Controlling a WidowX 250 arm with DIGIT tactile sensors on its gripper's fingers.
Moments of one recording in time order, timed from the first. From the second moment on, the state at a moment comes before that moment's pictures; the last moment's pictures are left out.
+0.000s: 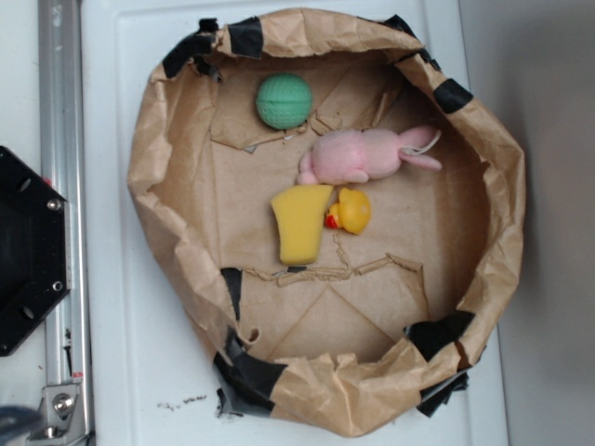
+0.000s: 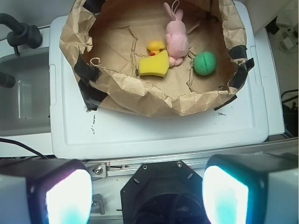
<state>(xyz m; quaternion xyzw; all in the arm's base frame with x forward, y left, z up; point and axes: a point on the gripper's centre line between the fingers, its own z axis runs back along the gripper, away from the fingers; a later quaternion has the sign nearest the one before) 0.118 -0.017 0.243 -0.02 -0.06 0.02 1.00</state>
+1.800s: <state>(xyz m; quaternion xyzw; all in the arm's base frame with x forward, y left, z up) 0.246 0.030 0.070 0.01 -0.02 -0.28 0.96</state>
